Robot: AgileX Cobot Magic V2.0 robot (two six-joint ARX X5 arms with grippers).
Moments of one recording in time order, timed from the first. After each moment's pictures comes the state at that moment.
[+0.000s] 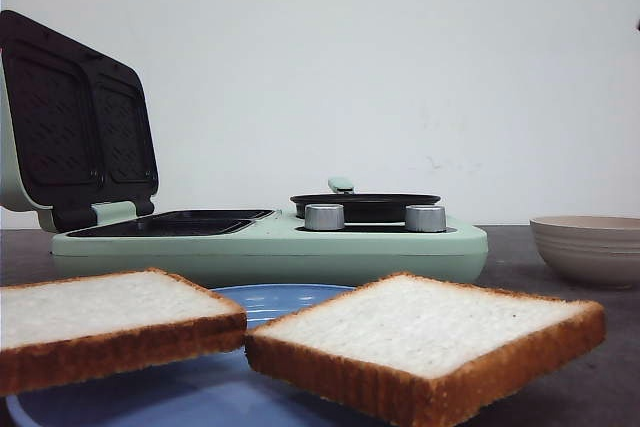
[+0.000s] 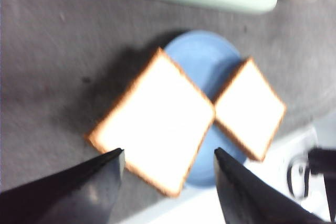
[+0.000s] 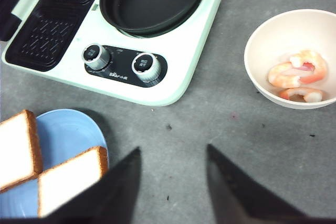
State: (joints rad) left arm -0.09 0.80 0.72 -0.97 0.65 -0.17; right arm 0.10 0.77 0.82 -0.78 -0.42 0.10
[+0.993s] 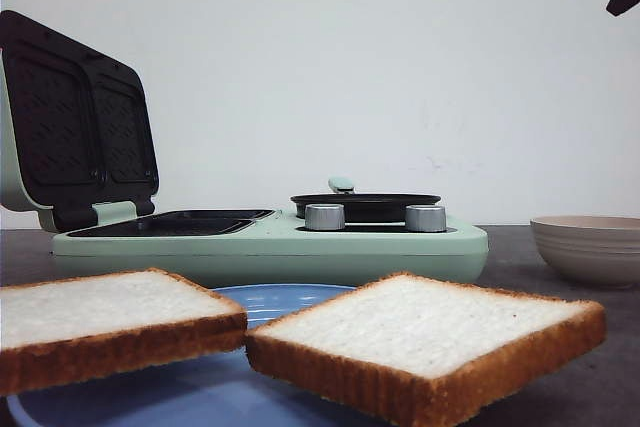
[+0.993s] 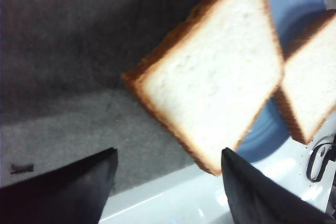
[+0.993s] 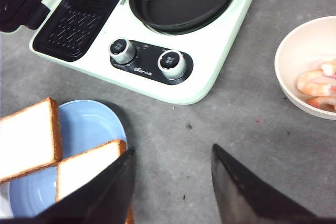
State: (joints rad) left arm -0.15 0.96 0.57 -0.92 0.61 -0.29; right arm 0.14 0.77 0.82 -0.77 -0.47 0.08
